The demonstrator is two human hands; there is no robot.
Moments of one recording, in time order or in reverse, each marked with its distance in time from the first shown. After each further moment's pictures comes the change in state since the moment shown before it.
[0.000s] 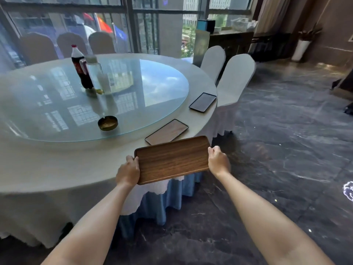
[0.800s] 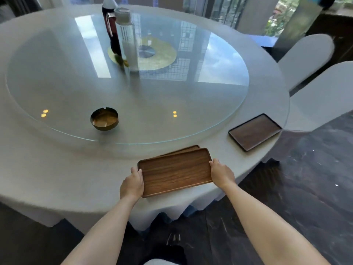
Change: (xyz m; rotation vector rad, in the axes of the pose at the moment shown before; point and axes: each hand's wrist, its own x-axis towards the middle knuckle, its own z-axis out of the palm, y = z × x) left_hand 0.221 0.036 0.147 0.045 0.040 -0.476; right_hand 0.351 -0.027 0.133 -0.579 -0.535 -0.413
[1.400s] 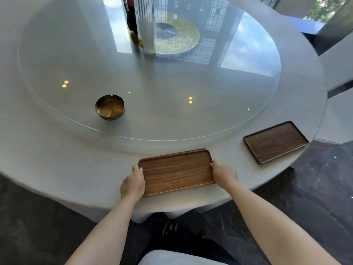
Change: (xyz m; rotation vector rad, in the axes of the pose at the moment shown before) left_hand 0.009 0.008 0.015 0.051 -0.021 -0.153; right_hand 0.058 0.004 0.005 -0.280 -0.150 -0.237
